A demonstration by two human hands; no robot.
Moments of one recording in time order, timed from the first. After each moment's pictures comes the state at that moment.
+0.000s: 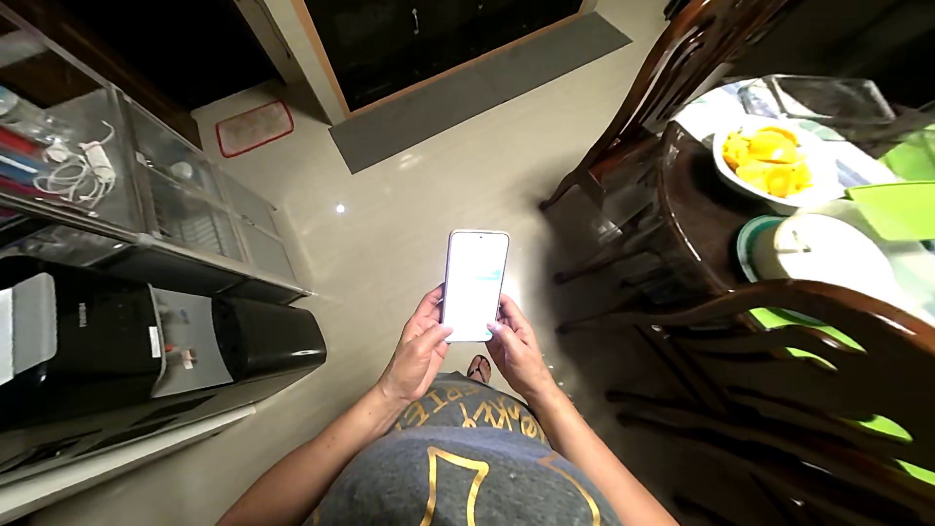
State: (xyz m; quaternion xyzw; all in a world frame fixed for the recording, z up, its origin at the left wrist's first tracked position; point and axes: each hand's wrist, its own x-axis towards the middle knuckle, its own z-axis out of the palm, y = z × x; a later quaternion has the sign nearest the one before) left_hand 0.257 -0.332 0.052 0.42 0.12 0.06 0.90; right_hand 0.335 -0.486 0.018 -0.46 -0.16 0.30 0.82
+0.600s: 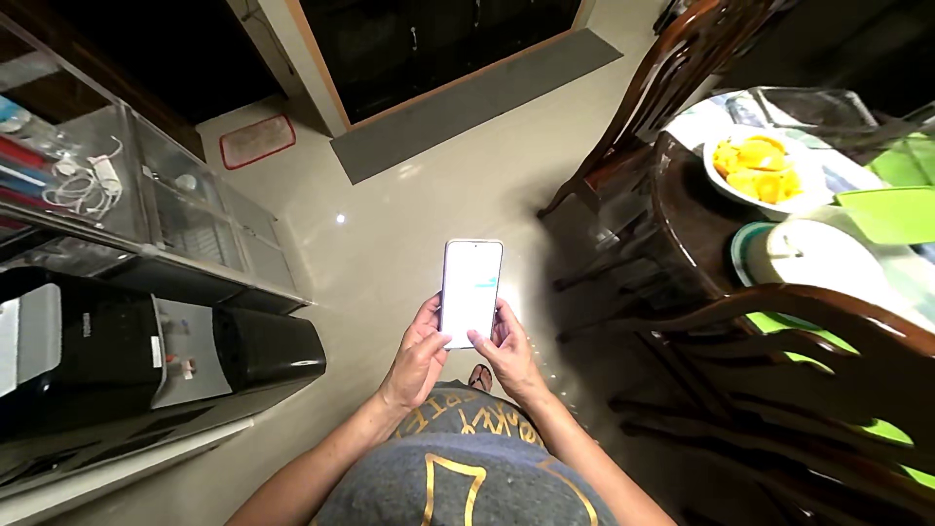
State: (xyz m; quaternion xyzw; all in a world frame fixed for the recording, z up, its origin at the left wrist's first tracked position) left_hand 0.255 -0.332 0.049 0.41 0.11 0.06 0.90; right_hand 0.331 -0.478 0.026 -0.52 -0.18 0.26 0.79
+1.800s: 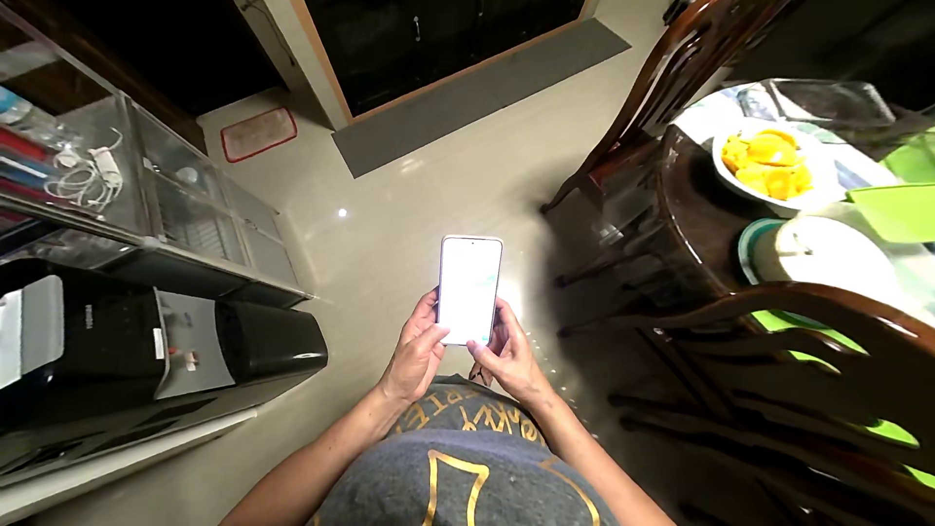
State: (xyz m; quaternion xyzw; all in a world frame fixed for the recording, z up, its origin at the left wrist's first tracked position) left_hand 0.256 -0.332 0.050 0.42 0.14 0.08 0.89; right_hand 0.328 -0.486 0.030 -0.54 -0.24 0.28 0.76
